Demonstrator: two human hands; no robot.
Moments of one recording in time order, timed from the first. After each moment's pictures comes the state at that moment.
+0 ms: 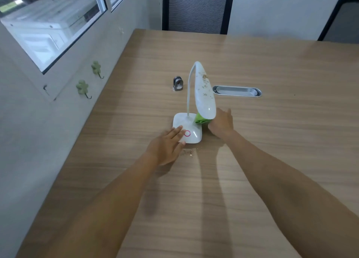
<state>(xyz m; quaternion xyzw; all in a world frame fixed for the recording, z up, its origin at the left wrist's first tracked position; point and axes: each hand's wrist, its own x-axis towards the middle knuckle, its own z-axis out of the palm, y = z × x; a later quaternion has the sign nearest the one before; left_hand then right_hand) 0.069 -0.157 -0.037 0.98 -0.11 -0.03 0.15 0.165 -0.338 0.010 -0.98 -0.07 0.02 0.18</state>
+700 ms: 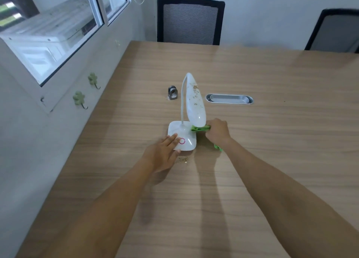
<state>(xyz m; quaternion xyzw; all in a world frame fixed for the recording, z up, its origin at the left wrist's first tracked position) 0.070 -0.160 -0.028 0.98 -0.10 -0.09 0.12 0.168 -0.352 0.009 -0.96 -0.06 0.06 0.25</state>
